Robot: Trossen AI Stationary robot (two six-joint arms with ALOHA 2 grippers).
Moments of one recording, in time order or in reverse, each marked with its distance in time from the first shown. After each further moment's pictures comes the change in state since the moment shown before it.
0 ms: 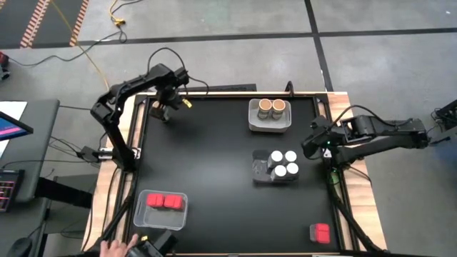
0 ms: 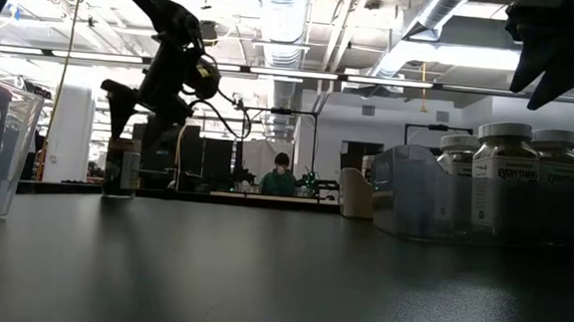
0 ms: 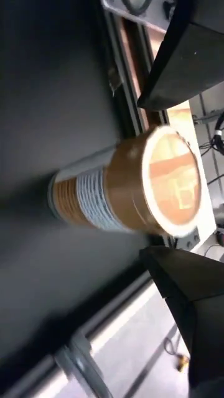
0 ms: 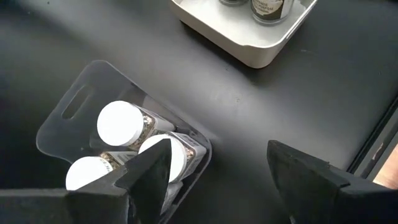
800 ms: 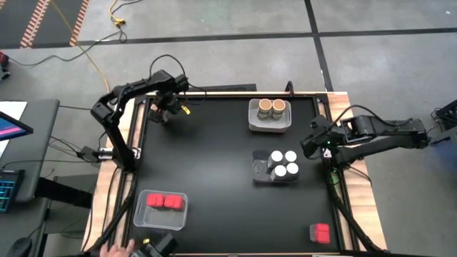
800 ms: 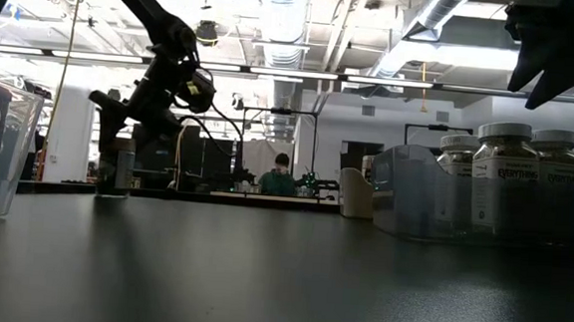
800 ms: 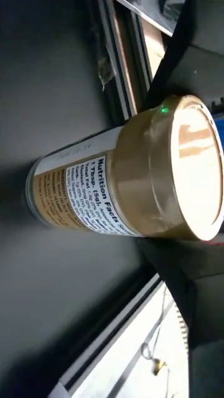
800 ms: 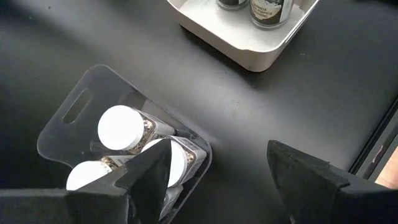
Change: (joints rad) left arm -0.006 0.001 -0.119 0.064 -0.092 -0.042; right arm 0.000 0.000 0.000 0.008 0.011 0.000
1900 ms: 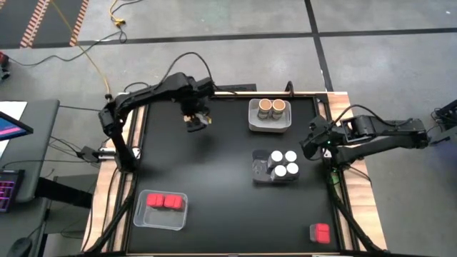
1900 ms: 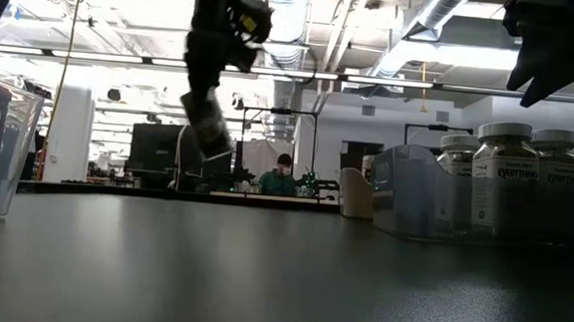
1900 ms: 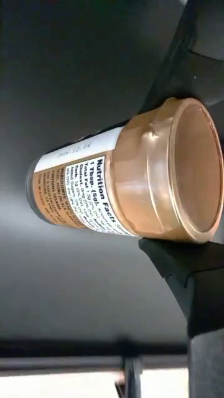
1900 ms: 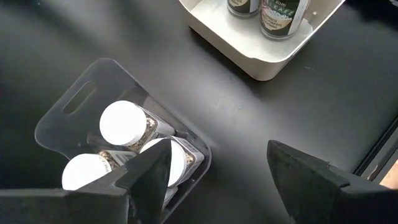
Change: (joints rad) left arm -0.386 0.008 0.388 -0.111 0.383 -0.898; right arm 0.000 0.000 0.000 0.021 0.002 -0.104
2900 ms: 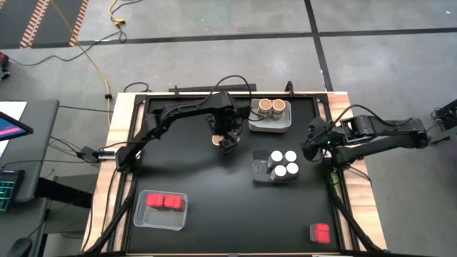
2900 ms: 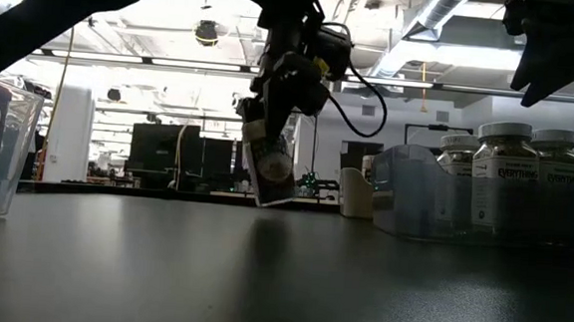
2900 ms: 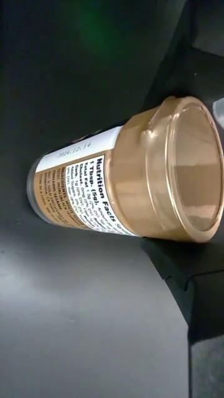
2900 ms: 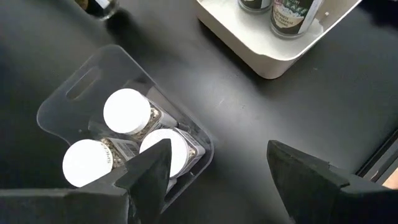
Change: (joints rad) left arm -0.206 0.500 0.492 -0.145 0.224 -0.398; right arm 0.003 0.000 0.000 0.001 -0.030 -0.065
